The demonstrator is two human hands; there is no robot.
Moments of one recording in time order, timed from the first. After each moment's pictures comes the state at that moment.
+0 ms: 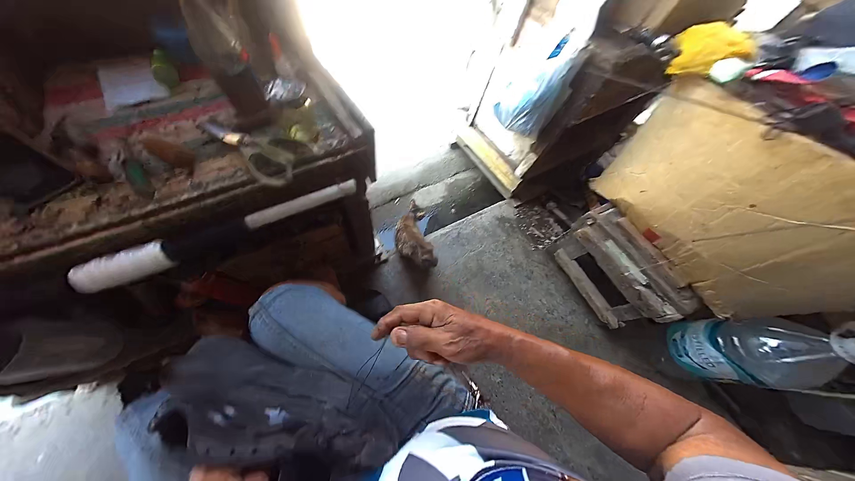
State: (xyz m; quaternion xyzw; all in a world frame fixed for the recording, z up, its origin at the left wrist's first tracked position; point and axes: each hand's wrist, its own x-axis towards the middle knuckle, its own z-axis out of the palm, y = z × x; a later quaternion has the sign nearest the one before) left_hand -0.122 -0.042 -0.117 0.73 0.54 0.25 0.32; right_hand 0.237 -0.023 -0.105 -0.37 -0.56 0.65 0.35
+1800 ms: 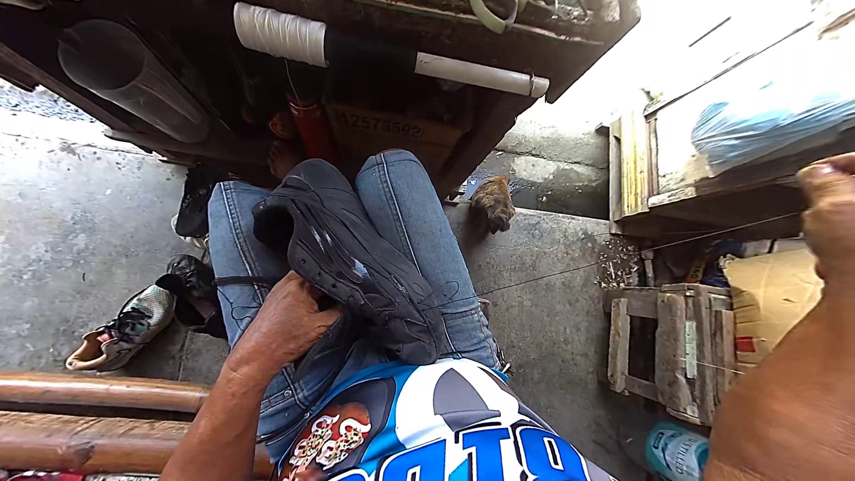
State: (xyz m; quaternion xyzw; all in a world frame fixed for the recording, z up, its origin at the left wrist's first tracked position) left_hand -0.126 -0.043 -0.139 0.67 0.59 0.21 0.40; right_hand 0.509 0.027 -0.052 -0.81 -0.54 0.05 0.23
